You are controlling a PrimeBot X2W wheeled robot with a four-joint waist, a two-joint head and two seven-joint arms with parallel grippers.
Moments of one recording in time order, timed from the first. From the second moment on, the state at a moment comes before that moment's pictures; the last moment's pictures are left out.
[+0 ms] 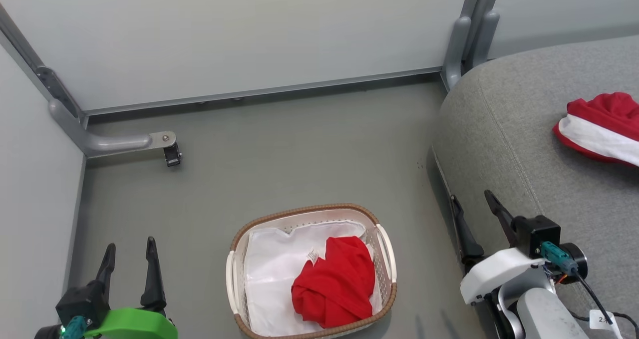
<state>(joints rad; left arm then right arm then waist) -0.02 0.09 0.06 0.32 -0.22 -0.13 -0.26 -0.22 -0.05 0.09 0.40 0.18 0.13 -0.26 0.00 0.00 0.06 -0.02</state>
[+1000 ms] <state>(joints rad) -0.12 0.13 -0.17 0.36 -0.30 -0.13 -0.26 -0.39 -0.05 0.13 0.28 0.20 0.13 -0.26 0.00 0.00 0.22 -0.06</state>
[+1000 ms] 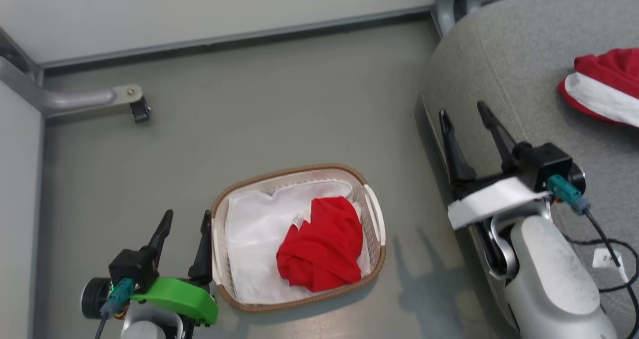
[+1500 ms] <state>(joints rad) -0.36 0.25 -0.44 0.56 -0.44 -0.13 -0.26 -0.56 -0.05 0.19 0.10 0.27 0.13 -0.26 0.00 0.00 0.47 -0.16</state>
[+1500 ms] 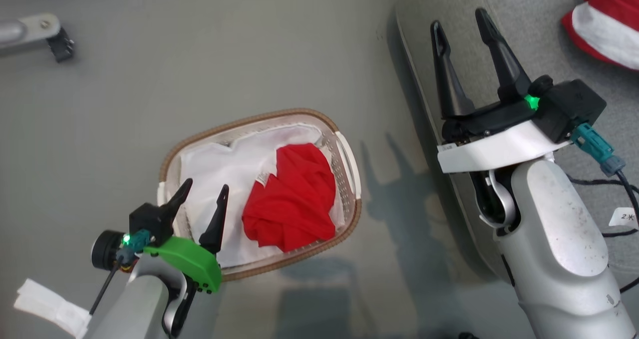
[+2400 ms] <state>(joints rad) -0.77 0.32 -0.90 0.94 -0.69 -0.13 -0.07 -0.66 -0.05 0.24 -0.04 0.33 0.13 -0.26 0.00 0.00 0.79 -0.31</state>
